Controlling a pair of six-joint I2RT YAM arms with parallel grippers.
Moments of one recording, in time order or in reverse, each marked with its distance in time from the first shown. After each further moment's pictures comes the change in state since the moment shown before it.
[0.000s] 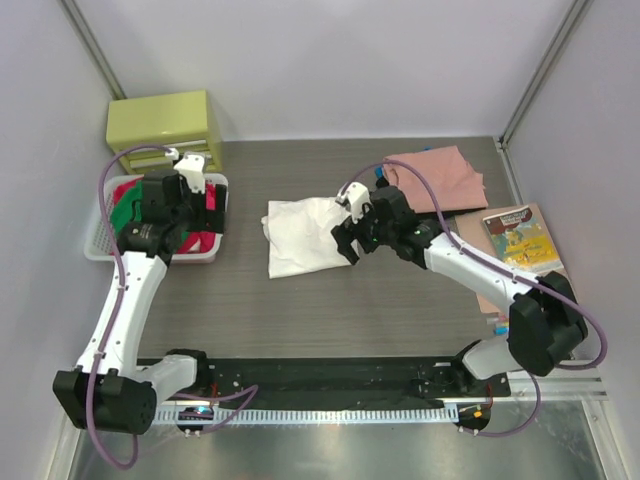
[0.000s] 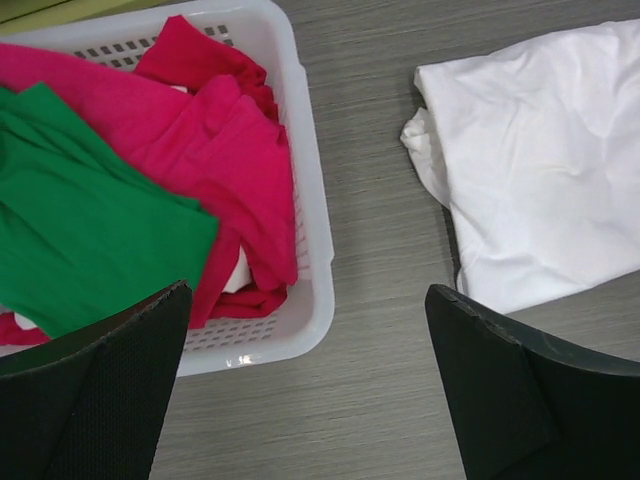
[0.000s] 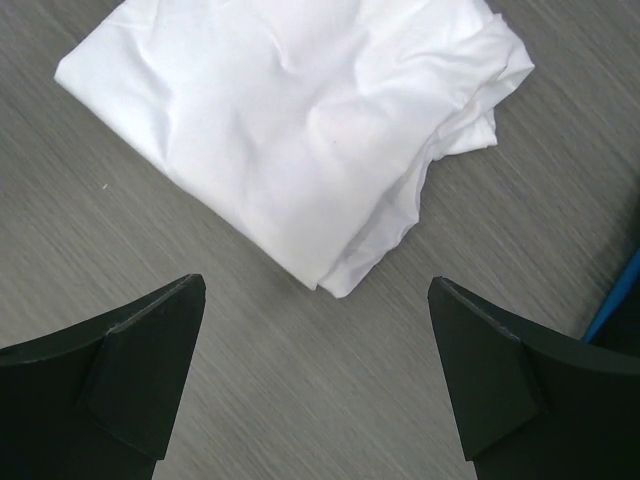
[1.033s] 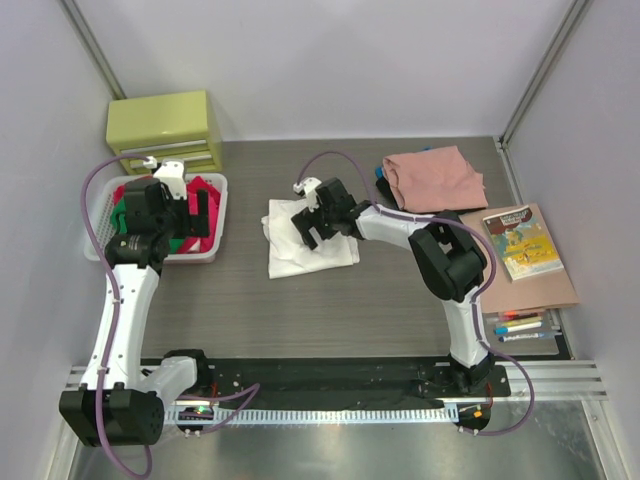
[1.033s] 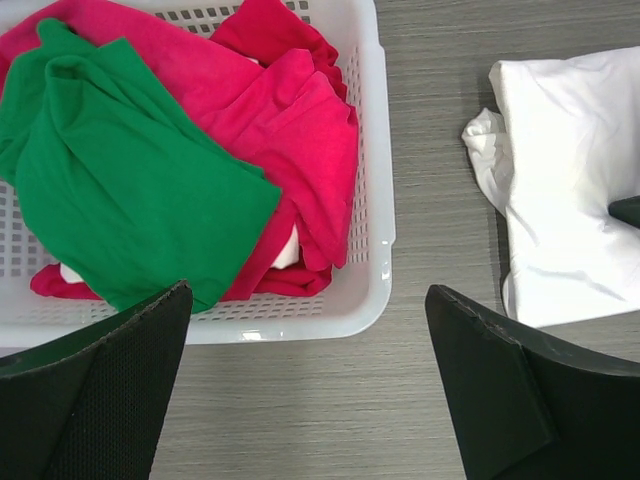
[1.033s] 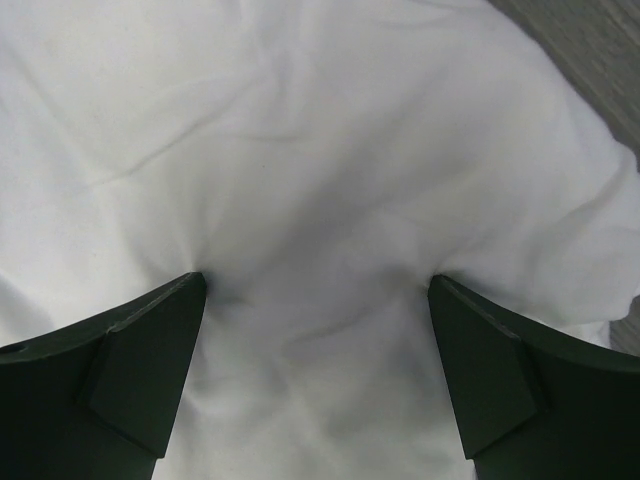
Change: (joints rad) left arm 0.135 -0.079 -0.070 0.006 0.001 0.011; right arm 0.089 0.671 0.451 0.103 0.111 0.092
